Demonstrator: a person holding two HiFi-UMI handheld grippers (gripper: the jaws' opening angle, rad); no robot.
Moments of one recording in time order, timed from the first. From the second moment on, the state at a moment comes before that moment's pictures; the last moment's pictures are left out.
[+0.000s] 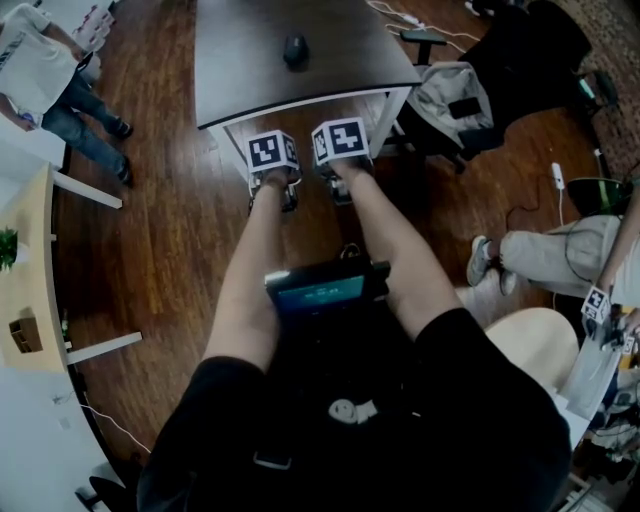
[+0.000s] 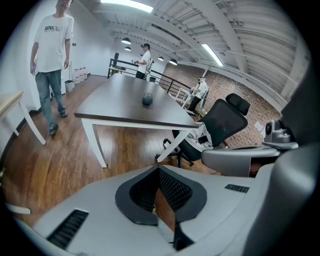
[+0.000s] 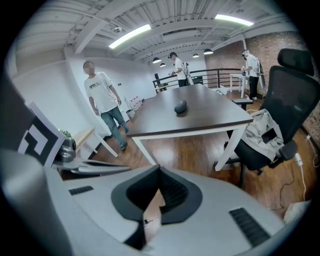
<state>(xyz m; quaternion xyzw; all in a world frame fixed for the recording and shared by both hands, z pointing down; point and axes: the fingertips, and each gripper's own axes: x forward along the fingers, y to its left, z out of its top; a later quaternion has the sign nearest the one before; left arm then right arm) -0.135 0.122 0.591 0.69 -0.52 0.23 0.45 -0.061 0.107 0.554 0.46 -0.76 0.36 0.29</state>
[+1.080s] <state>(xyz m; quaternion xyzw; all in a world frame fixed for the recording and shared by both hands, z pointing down) -0.086 -0.092 0.591 0.68 -0.56 0.21 0.43 -0.020 -0.102 0.559 0.41 -0.79 0.36 0.28</state>
